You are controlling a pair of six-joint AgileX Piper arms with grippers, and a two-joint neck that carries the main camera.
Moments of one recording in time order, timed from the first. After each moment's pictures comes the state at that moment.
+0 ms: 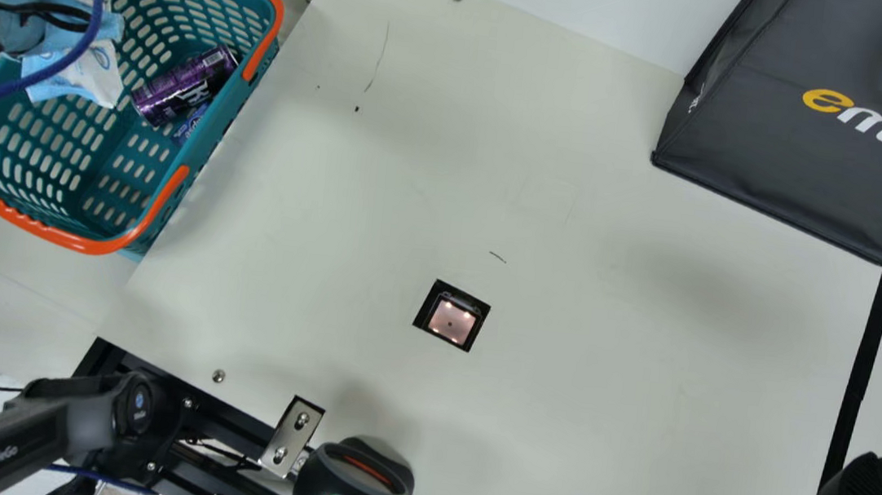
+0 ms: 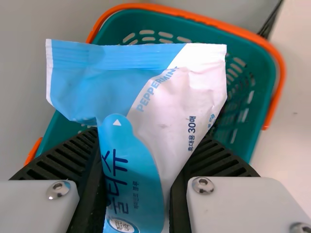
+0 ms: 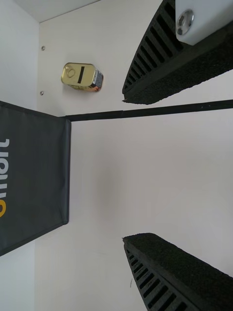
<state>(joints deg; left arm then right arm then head) 26.9 74.9 -63.7 1.4 48.4 6.4 0.6 42.6 -69.8 -0.8 69.5 0.0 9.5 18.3</state>
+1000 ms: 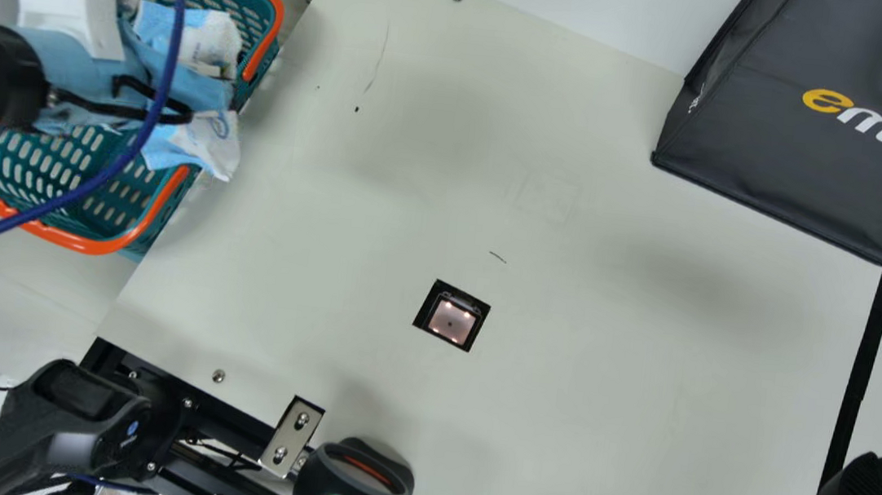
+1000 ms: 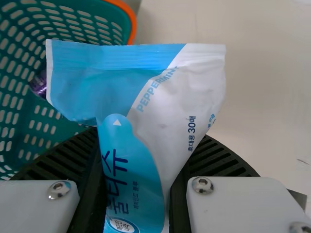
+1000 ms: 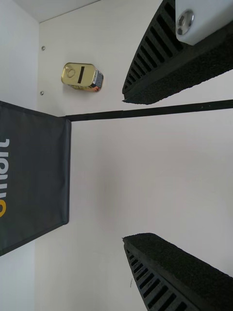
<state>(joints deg) -2.3 64.0 -63.0 3.1 62.3 -16.9 0.6 42.6 -69.8 -0.8 69.5 0.0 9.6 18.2</state>
